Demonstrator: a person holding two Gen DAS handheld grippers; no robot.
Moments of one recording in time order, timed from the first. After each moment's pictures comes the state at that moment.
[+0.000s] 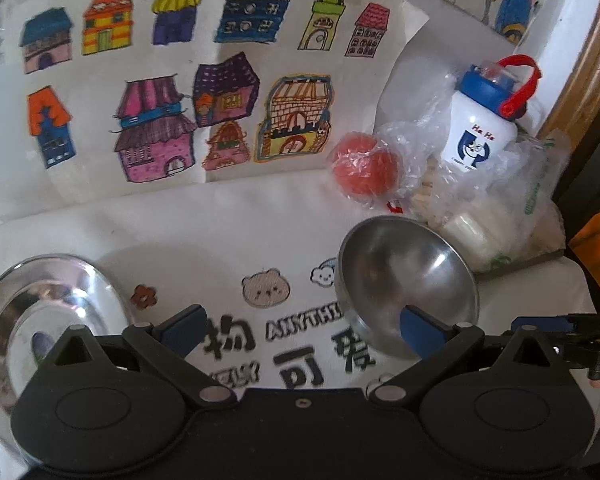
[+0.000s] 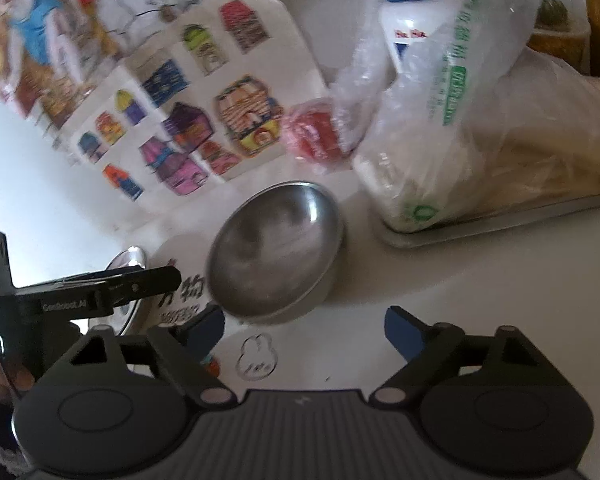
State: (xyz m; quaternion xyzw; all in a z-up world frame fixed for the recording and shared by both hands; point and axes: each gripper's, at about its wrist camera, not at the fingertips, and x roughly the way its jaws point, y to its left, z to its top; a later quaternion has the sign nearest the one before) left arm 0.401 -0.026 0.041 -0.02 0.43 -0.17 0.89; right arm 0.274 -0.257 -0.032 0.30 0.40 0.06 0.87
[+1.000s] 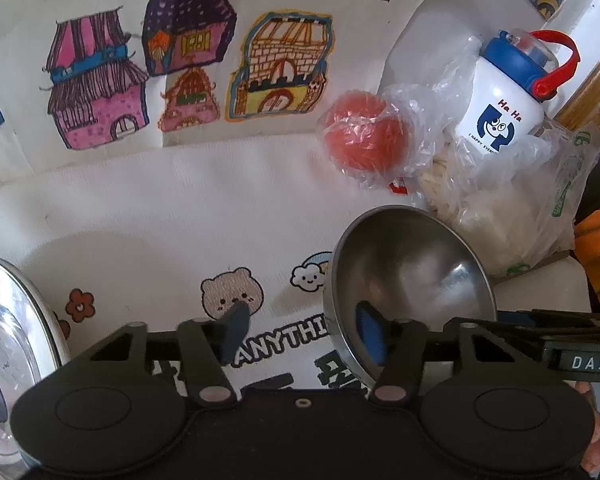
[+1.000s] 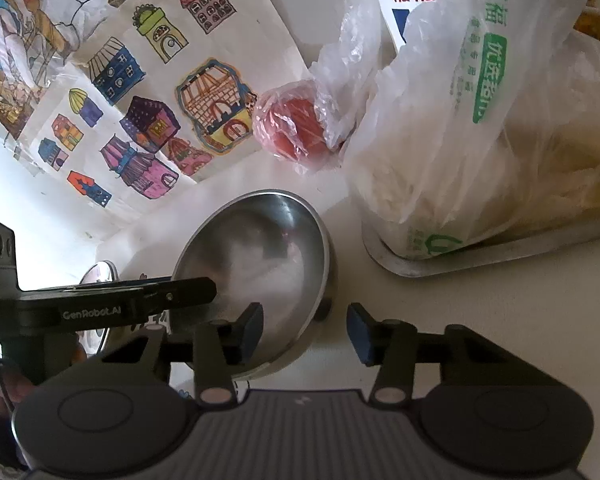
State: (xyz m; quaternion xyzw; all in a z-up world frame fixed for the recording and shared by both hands) left arm 0.456 -0.045 0.007 -0.04 0.50 -0.20 0.84; right arm 0.318 -0.251 -0.049 0.30 0.43 0.05 0.85
